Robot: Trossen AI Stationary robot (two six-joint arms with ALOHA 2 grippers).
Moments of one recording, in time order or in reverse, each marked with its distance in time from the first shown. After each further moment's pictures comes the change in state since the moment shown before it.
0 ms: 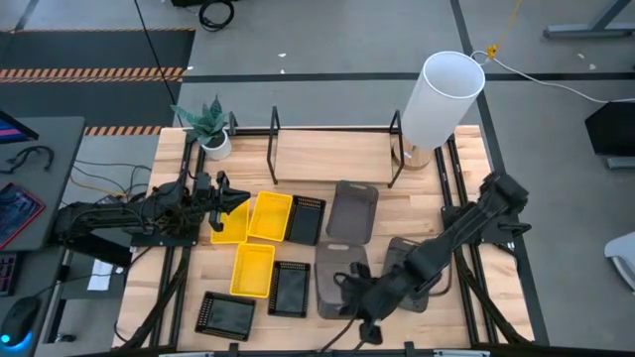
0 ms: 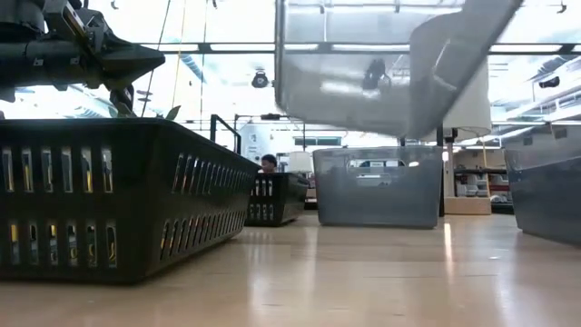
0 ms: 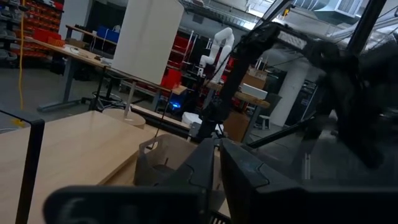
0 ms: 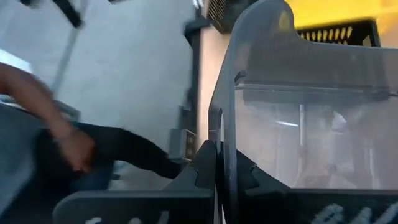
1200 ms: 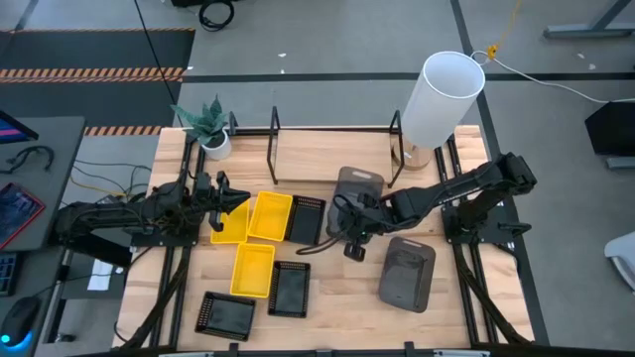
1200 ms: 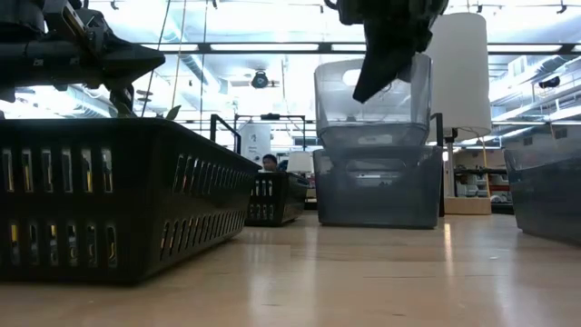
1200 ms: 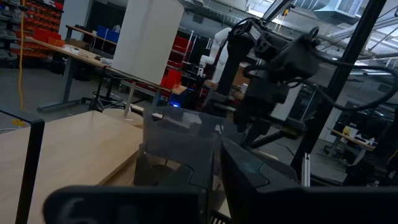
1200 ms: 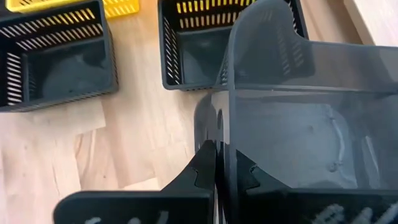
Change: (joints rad) left arm 0.000 0.000 0.000 0.000 0.000 0.000; right arm -0.395 -0.147 -0.284 -0.149 0.096 -0.182
